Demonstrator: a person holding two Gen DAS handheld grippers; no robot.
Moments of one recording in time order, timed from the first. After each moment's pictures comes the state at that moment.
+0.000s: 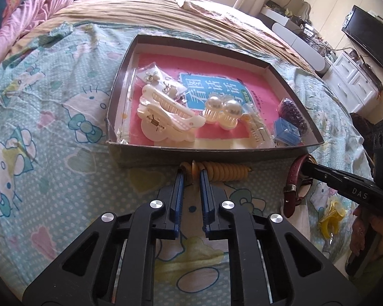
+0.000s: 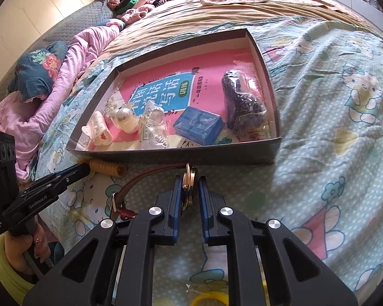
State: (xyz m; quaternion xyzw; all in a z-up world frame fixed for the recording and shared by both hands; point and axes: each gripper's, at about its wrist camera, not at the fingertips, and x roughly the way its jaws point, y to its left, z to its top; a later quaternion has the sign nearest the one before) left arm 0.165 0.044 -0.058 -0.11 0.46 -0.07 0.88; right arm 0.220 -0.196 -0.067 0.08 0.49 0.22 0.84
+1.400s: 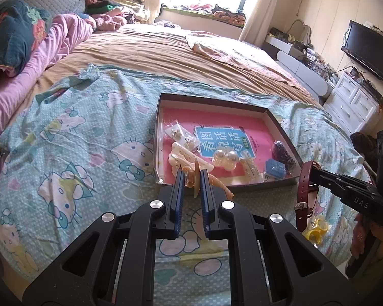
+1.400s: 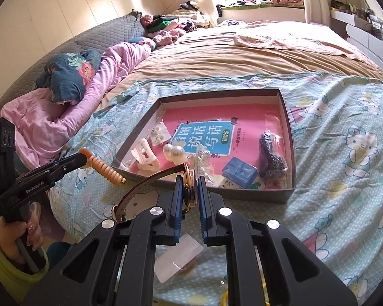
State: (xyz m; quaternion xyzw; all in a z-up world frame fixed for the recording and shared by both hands) left arm 0.131 0.066 0.017 -0.10 0.38 -0.03 0.92; right arm 0.198 -0.173 0.006 0.04 0.41 0.28 0.87
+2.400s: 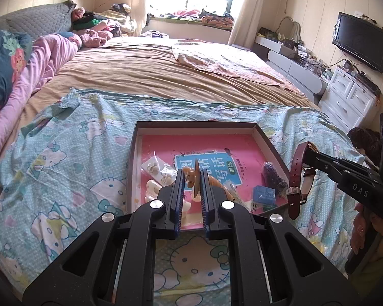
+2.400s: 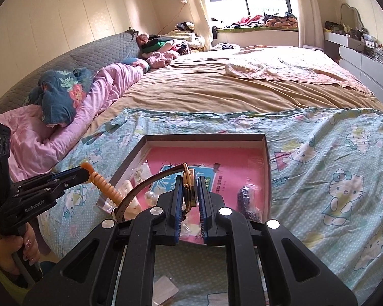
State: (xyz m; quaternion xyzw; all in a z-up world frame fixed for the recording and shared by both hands) left arm 0.178 0.032 0.037 -0.06 0.36 -0.04 0.93; right arm 0.242 -0.188 0.032 0.03 0.35 0.25 0.90
